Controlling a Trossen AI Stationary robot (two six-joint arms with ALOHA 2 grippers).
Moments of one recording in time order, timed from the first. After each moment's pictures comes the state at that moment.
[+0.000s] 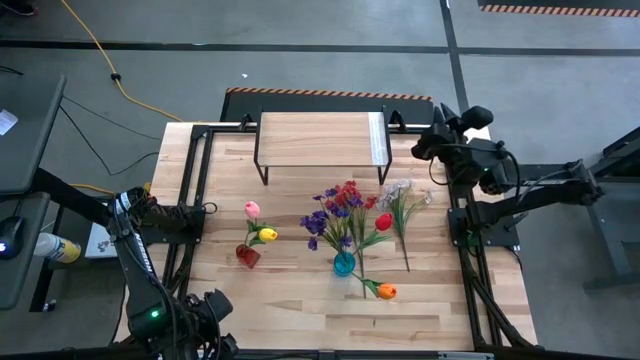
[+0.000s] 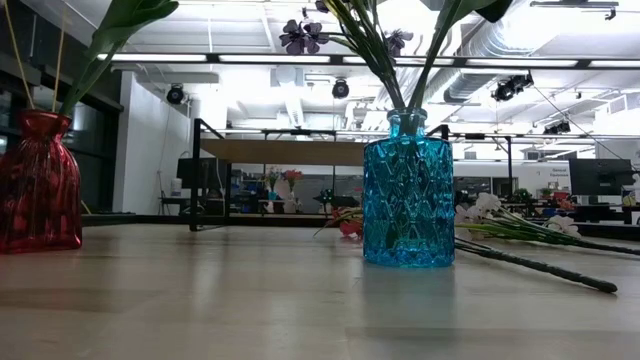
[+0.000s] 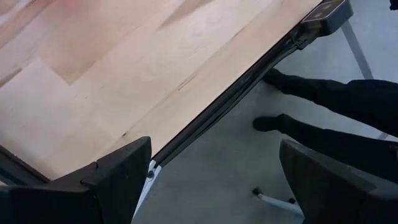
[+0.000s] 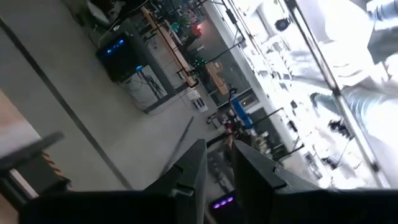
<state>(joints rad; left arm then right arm) -1.07 1.74 1.71 -1.25 -0.25 -1.91 0.03 0.93 0.97 0.08 1.46 -1.04</state>
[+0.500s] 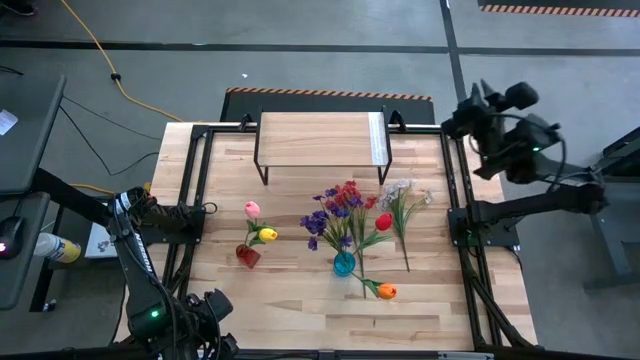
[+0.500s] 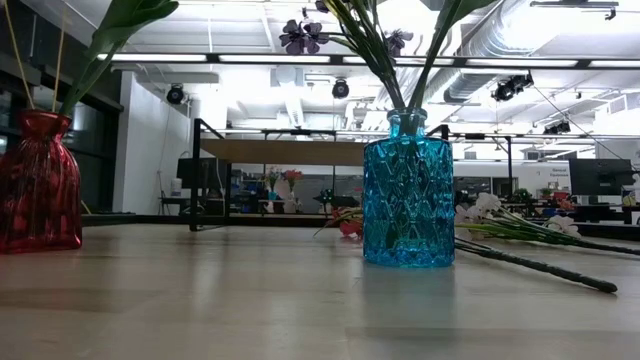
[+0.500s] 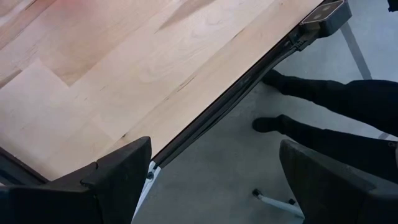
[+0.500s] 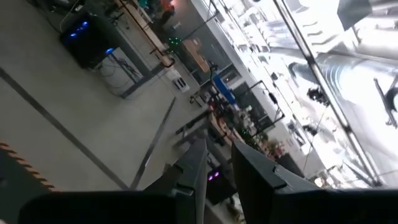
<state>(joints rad) -1.07 1.74 1.71 -1.25 -0.25 -1.92 -0.08 0.85 1.12 0.15 1.47 -1.31</state>
